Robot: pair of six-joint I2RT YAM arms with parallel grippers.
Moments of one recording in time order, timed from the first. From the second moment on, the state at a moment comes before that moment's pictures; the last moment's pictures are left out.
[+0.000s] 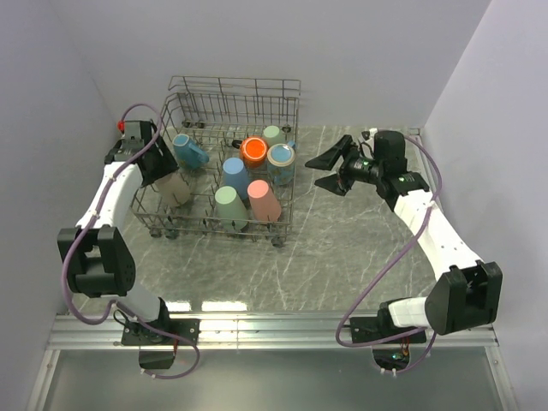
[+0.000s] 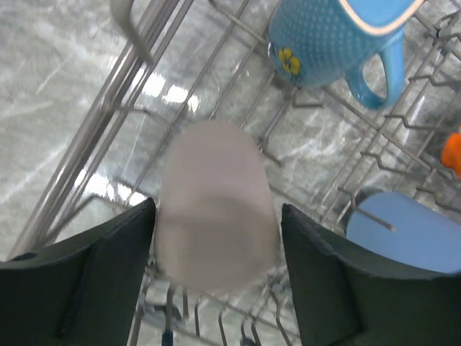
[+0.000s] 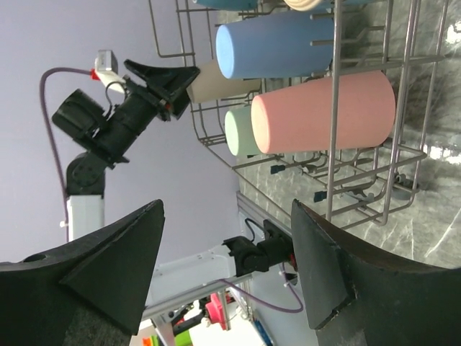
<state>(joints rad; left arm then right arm) 0.04 1.58 1.37 -0.64 -0.12 -0.46 0.19 1.33 1.15 -0.33 -0.69 1.09</state>
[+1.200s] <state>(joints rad) -0.06 1.01 1.12 -0.69 -0.10 -0.56 0.27 0.62 0.89 -0.67 -0.44 1.14</state>
